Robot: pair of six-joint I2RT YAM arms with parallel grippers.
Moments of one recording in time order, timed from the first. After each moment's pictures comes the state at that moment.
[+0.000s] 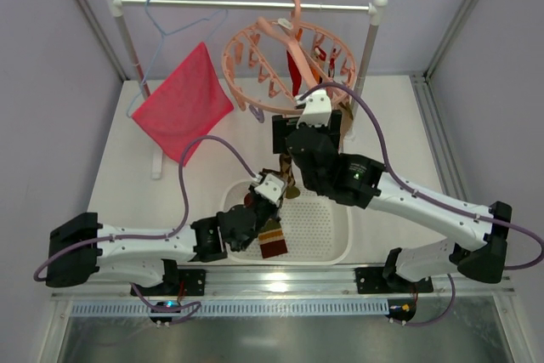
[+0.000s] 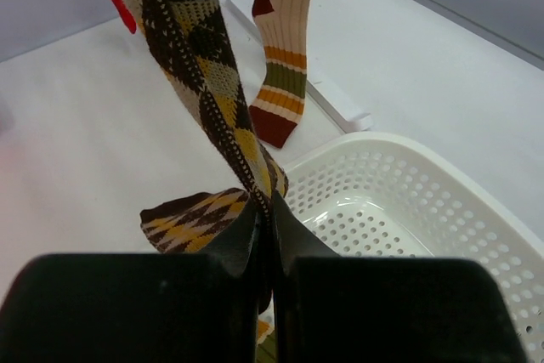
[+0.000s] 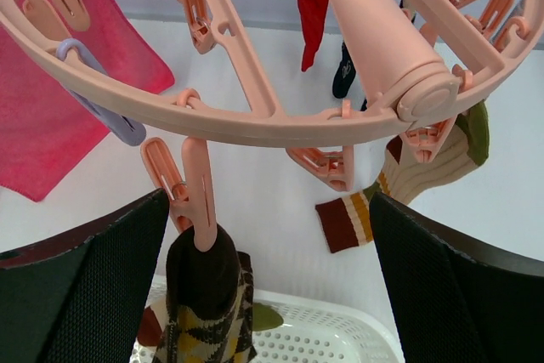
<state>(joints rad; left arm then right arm) -1.33 1.16 0.57 0.52 -0.72 -0.02 1.10 1.31 1.34 -0.40 0.97 0.33</state>
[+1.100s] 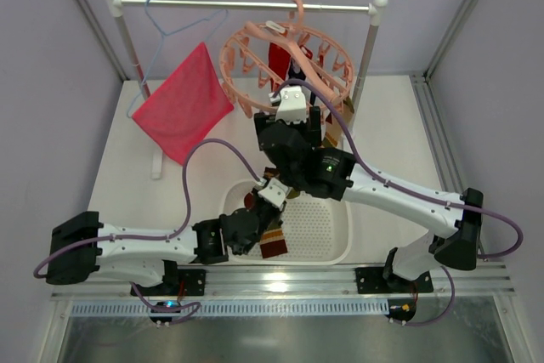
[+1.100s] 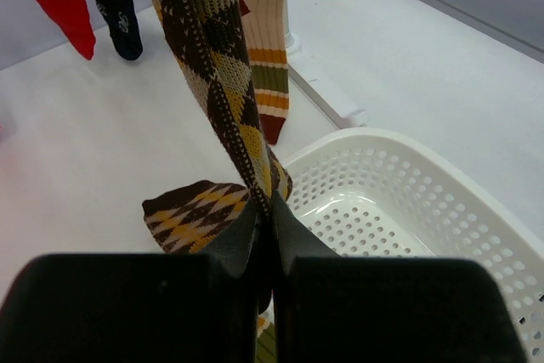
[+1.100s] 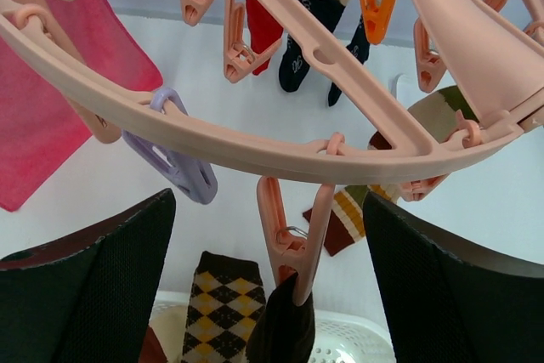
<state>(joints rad) -1.38 1.17 0.59 0.50 -0.75 0.00 1.13 1.48 1.49 -0.44 1.05 0.31</state>
